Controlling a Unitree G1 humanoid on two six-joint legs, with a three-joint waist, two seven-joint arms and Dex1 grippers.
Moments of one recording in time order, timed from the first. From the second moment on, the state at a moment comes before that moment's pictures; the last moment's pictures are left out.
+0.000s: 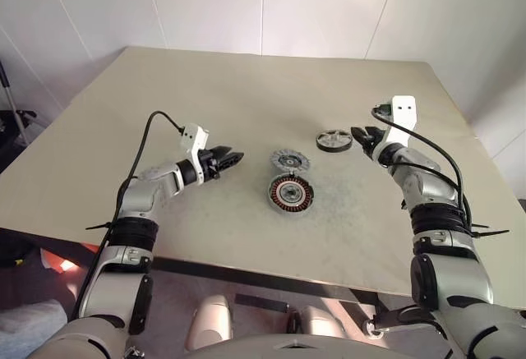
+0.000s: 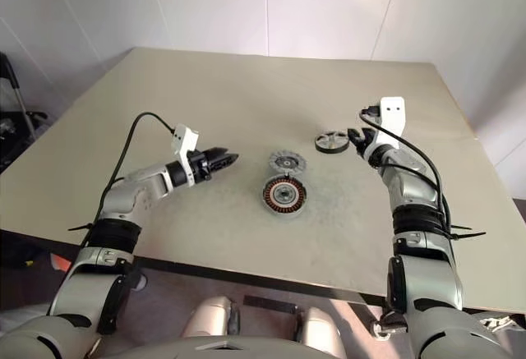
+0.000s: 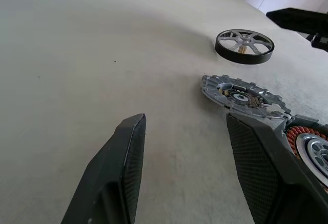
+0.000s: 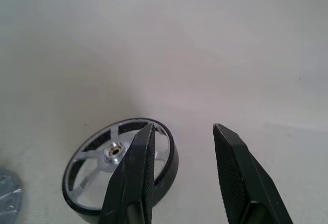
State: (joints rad) left arm -0.55 0.29 0.04 0.42 -0.36 0.44 -0.81; right arm -0.64 -0.42 -0.20 0.53 0.23 0.34 0.41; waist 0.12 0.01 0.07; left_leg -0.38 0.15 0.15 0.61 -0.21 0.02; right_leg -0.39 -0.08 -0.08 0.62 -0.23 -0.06
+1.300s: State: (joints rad) left arm -0.52 0.29 0.04 0.39 -0.35 0.44 -0.79; right arm -0.65 -0.38 -0.11 0.69 0.14 0.23 0.43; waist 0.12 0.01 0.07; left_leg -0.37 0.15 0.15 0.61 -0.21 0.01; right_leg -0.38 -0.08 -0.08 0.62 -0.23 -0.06
